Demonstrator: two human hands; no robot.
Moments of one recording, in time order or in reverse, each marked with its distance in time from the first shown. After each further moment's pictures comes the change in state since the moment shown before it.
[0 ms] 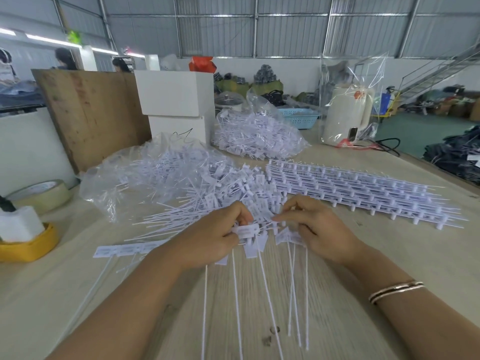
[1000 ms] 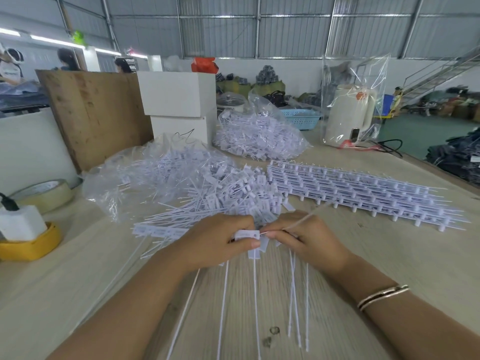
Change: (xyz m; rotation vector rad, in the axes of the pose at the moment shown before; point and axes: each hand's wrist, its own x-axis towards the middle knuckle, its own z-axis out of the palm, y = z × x) left_hand 0.005 -0.010 0.006 0.175 0.051 0.106; right_hand 0.006 -0.021 0.019 0.164 0.058 -0.053
